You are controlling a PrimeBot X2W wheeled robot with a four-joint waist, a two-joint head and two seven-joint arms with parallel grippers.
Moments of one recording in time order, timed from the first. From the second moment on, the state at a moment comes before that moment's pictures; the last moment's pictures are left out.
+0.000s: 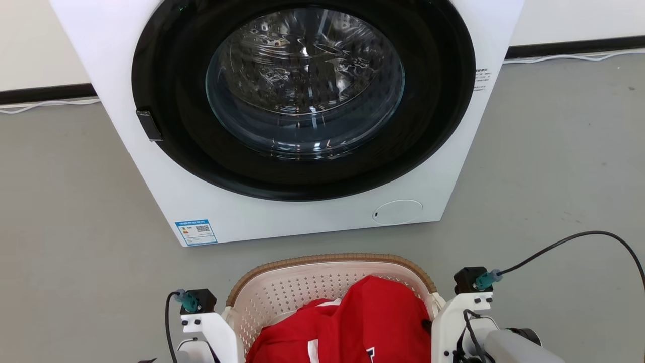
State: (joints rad) left arm -0.56 0.11 -1.10 1.24 -1.27 -0.12 0.15; right arm -0.59 -0.09 1.08 1.18 1.18 0.11 0.12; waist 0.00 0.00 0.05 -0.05
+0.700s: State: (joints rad) left arm -0.56 0.11 -1.11 1.25 -1.29 -0.12 0.15; right arm -0.60 -0.09 1.14 1.19 1.23 0.11 0.11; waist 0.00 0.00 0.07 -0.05
